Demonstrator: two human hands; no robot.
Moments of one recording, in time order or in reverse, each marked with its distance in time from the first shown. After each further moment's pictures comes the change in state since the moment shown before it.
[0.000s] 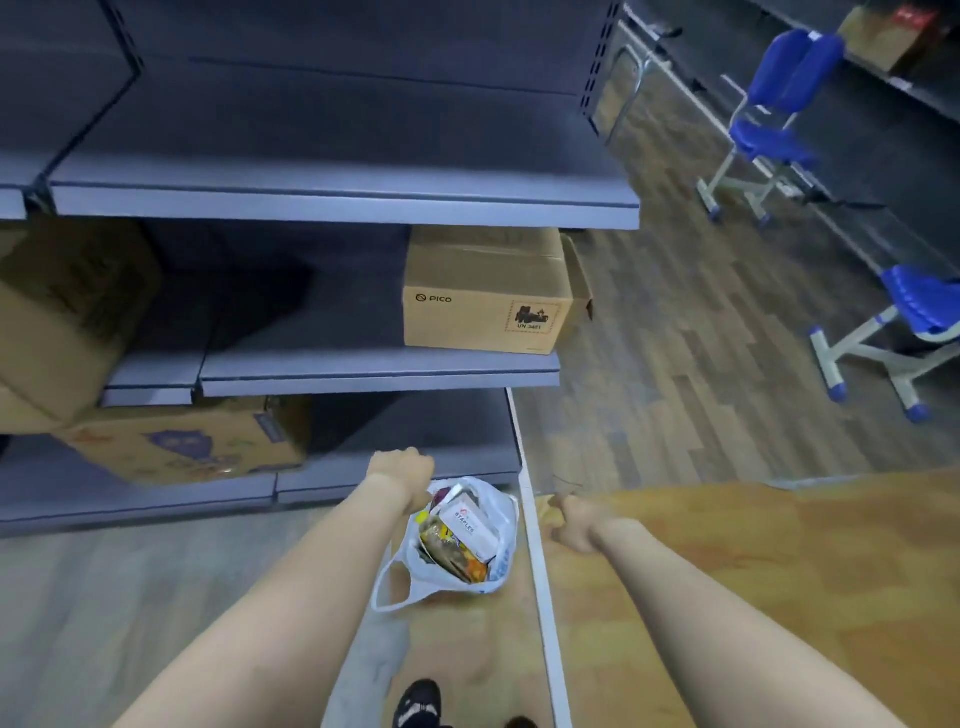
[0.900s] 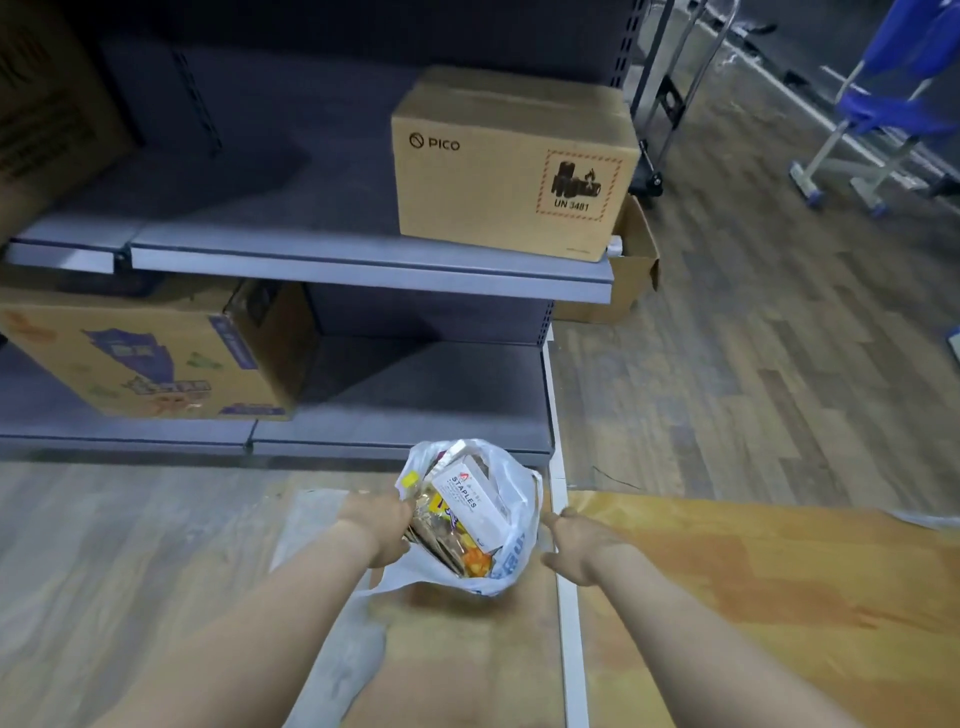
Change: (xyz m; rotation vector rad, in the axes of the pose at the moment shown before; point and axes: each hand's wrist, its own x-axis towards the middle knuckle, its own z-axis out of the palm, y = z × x) left_hand 0.123 0.072 0.242 0.100 -0.070 -0.096; right_hand 0.209 0.070 0.187 -0.168 0.015 -0.209
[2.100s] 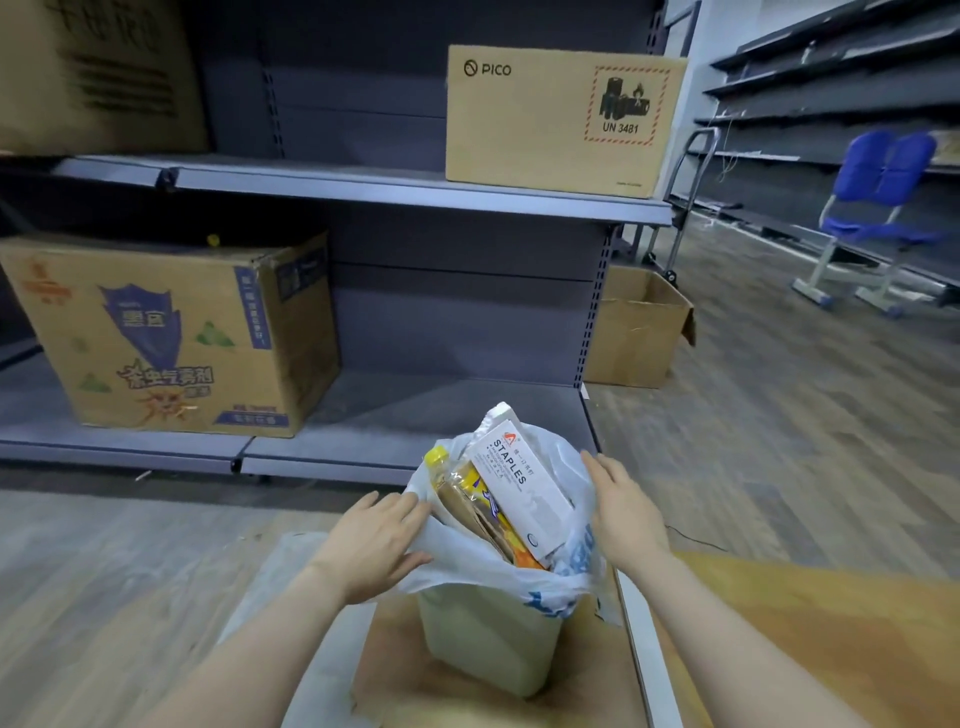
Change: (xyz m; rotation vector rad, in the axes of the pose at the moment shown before) left_hand 0.154 0.003 0.243 0.124 1.135 0.150; right_hand 0.171 0.020 0.153 0.135 0.916 -0.038
